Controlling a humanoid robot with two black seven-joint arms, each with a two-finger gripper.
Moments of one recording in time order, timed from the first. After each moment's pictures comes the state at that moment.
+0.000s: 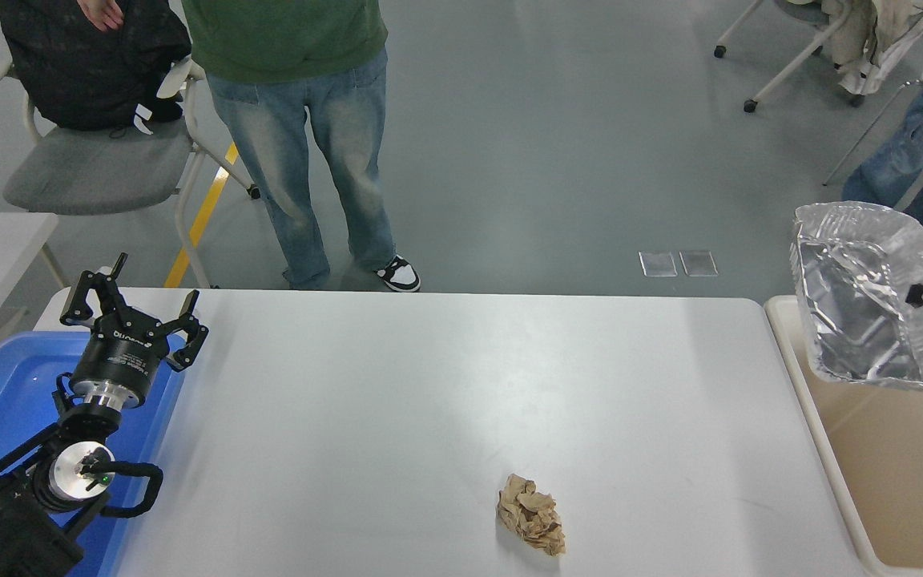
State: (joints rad) left arm -0.42 0.44 -0.89 -0.65 0.01 -0.51 -0.56; right arm 1.13 -1.29 -0.05 1.18 -0.92 0.30 0.17
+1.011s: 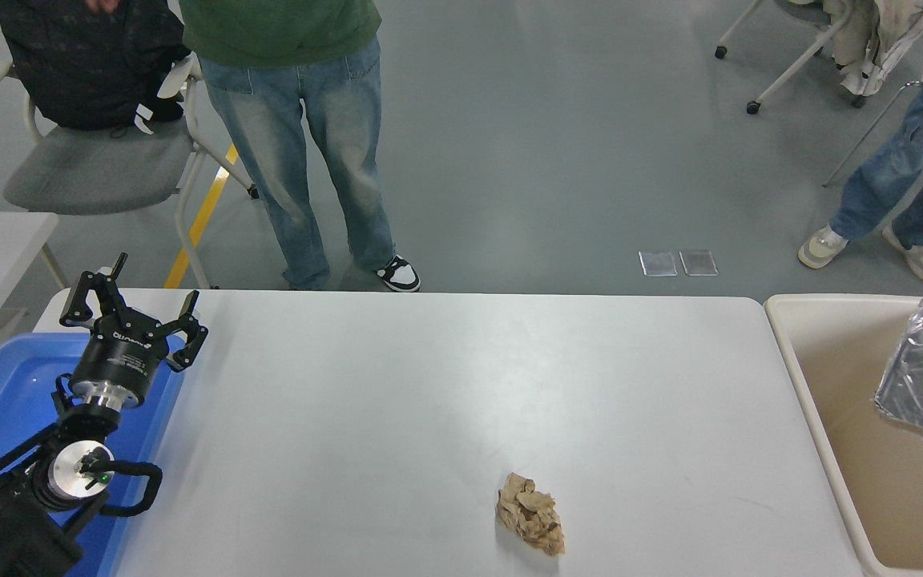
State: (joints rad) left arm -0.43 0.44 -0.89 -0.65 0.01 -0.51 -0.56; right arm 0.70 -0.60 -0.04 0.06 -0.66 0.15 0.24
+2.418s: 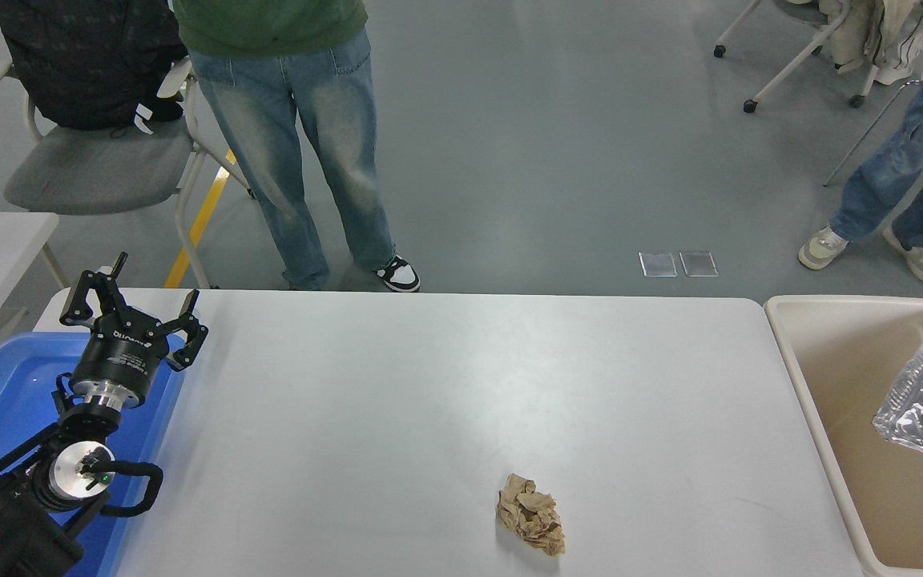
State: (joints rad) left arm -0.43 0.44 -0.89 -0.65 0.01 -0.51 -0.56; right arm 0.59 -0.39 -0.08 -0.09 -0.62 -0.33 0.15
